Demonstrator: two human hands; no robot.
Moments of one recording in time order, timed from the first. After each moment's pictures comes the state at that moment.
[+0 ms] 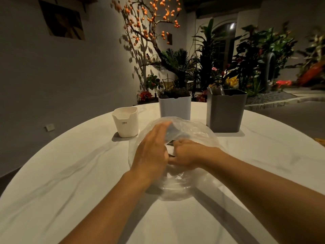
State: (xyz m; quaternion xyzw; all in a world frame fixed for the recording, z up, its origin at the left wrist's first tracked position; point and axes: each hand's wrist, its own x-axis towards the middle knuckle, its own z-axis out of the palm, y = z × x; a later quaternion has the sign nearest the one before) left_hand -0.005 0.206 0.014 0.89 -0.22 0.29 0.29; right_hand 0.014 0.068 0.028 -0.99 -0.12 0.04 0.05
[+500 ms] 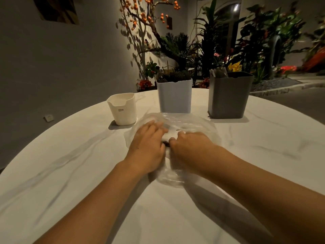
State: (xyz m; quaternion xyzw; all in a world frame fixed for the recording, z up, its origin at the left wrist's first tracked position) left_hand 0.010 0.217 -0.004 0.95 -0.20 0.17 0.15; right_hand -0.027 0.077 0.029 -0.98 -0.19 -0.04 -0.10
